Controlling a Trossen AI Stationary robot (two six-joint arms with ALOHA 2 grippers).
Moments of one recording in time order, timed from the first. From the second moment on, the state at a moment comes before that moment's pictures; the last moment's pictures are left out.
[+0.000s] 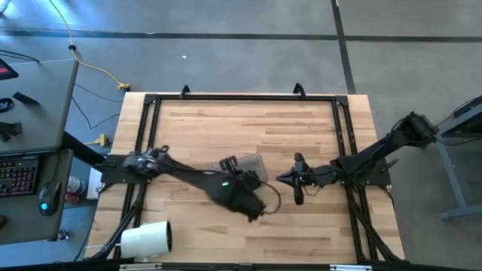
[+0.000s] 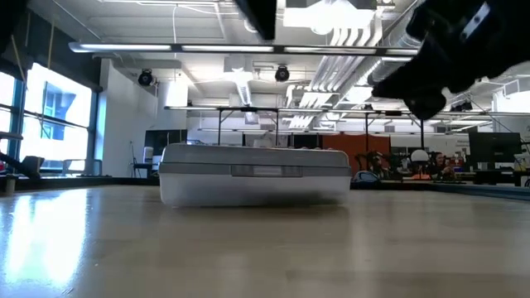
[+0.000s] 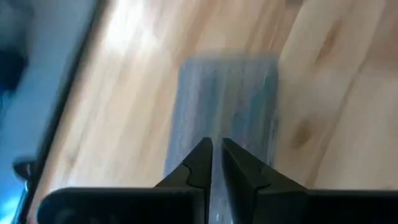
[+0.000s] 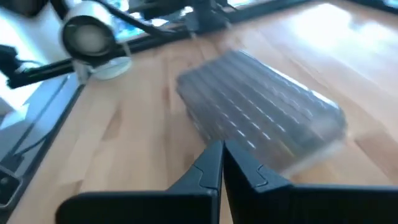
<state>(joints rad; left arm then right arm) -0.39 2.22 2.30 -1.58 -0.64 -0.71 0.40 1.20 0.32 0.53 0.40 0.44</state>
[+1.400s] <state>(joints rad) -0.47 0.05 0.17 -0.15 -0.52 -0.31 0.55 0.76 0.77 -0.08 0.59 0.03</state>
